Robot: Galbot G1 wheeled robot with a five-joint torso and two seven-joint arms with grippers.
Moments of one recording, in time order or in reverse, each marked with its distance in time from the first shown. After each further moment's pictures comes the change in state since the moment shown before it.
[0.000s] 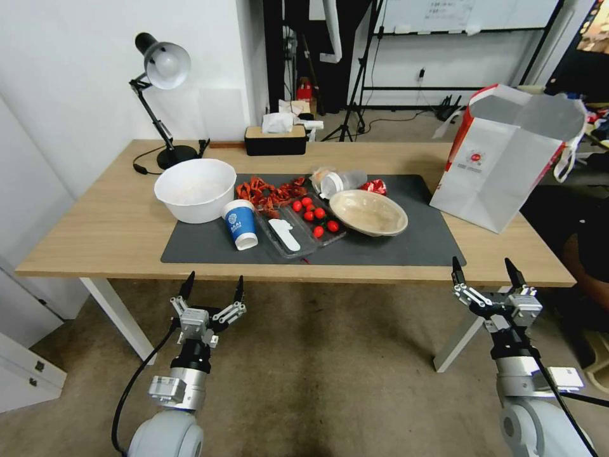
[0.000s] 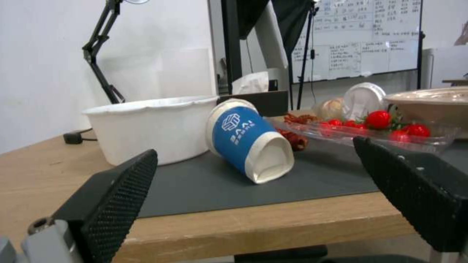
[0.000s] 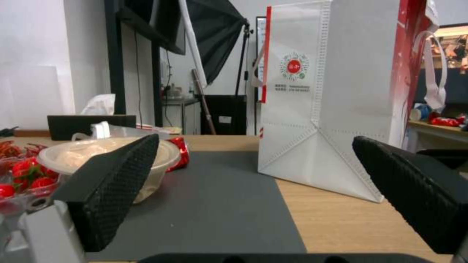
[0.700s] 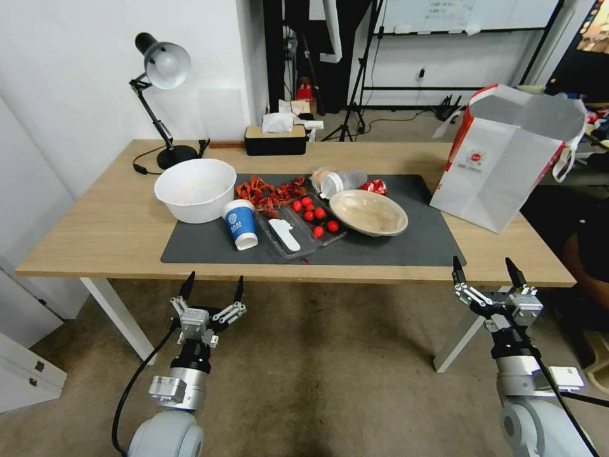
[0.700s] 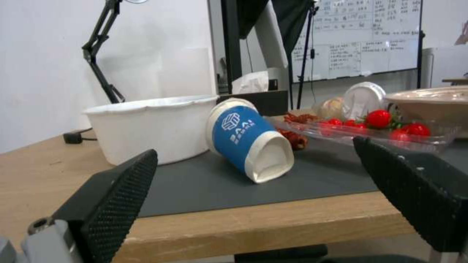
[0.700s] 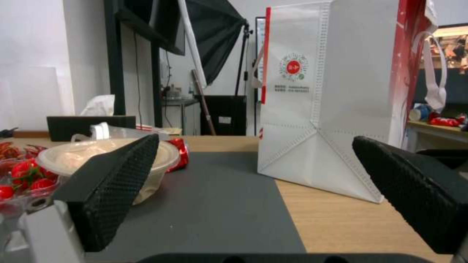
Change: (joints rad) left arm 0.000 0.000 0.000 0.000 0.001 0.001 0.000; right arm 0.001 -0.001 0.000 0.001 0.002 -0.001 0.001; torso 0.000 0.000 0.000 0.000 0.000
